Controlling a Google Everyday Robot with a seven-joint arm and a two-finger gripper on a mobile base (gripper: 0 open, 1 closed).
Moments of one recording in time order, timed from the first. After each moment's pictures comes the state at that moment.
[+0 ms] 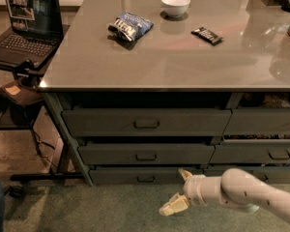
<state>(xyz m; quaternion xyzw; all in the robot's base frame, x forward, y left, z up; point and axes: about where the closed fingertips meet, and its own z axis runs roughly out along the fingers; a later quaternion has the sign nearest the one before) 0.446 -0.103 0.472 -0.43 0.80 0.28 0.33</state>
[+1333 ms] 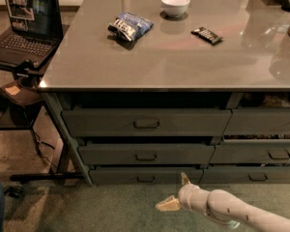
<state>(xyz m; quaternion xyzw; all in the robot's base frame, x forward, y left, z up) 0.494 -0.119 0.350 -0.36 0.82 0.20 0.40</state>
